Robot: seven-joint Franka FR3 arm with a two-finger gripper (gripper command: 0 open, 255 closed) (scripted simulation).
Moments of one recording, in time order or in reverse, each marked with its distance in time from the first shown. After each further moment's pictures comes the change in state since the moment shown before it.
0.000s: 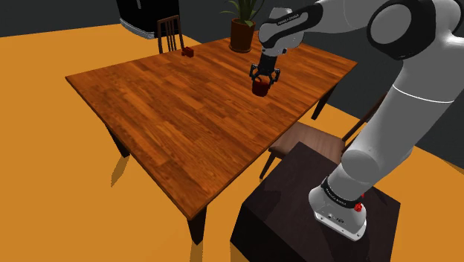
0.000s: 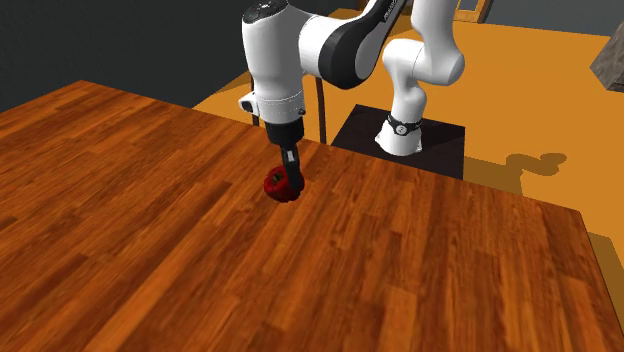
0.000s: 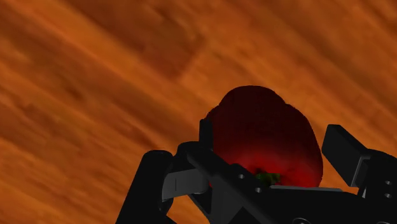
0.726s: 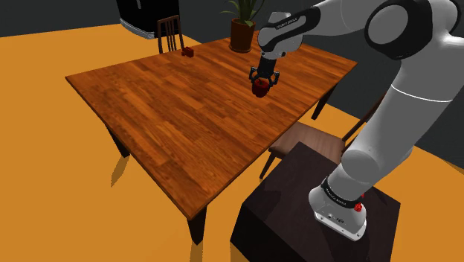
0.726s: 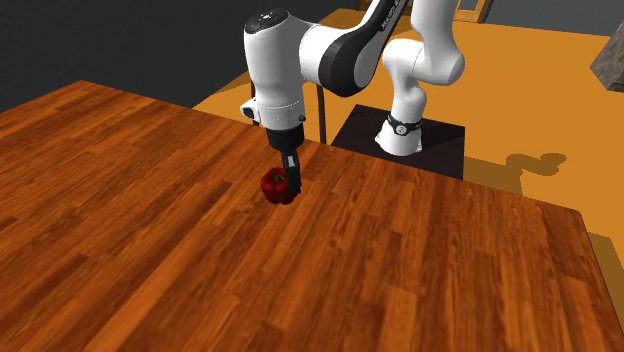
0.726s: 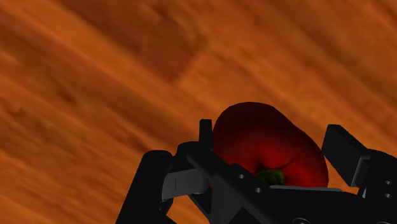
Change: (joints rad) arm 0.000 0.014 0.000 -0.020 0.004 0.036 -0.005
